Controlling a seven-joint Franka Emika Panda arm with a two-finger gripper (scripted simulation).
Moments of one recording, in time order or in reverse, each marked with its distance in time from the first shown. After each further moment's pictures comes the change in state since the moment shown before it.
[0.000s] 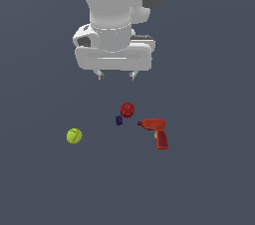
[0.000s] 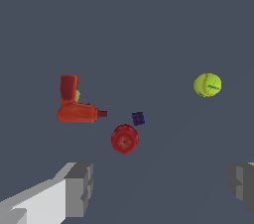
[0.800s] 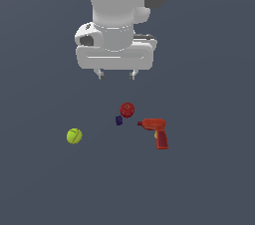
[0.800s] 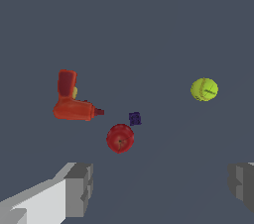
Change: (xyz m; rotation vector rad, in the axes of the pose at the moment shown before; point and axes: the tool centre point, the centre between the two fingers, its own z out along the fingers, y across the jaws) arm -0.001 -0.001 -0.002 -0.031 0.003 -0.059
